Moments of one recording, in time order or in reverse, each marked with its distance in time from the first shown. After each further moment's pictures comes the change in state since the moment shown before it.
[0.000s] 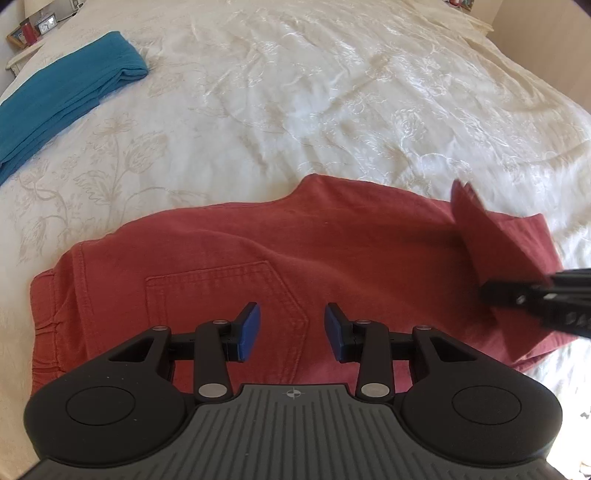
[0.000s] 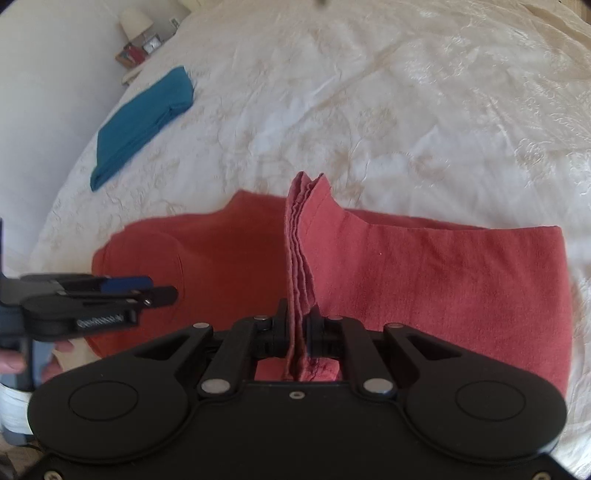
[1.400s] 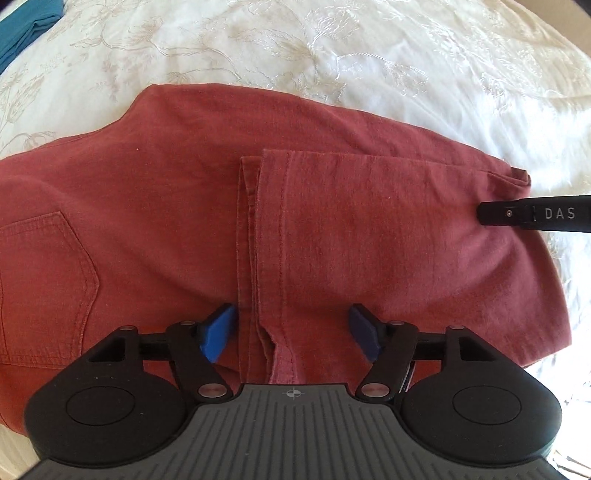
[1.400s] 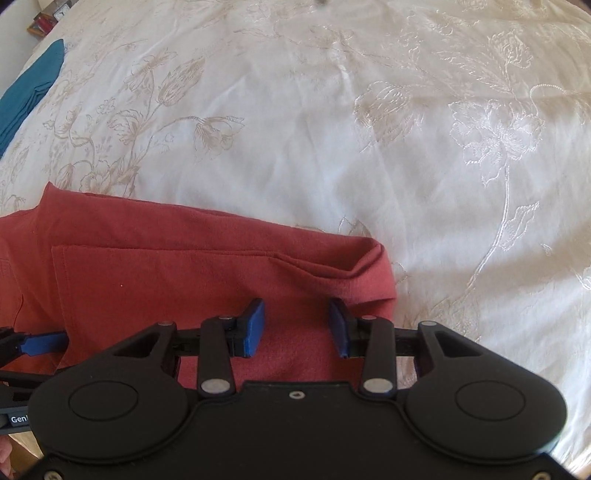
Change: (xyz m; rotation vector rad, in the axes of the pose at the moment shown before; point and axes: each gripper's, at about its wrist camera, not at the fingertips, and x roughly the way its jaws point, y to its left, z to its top) left arm 0.085 -0.115 -0.008 -0.022 0.214 -0.010; right arm 0.018 -0.146 0.028 0.091 0.139 -0.196
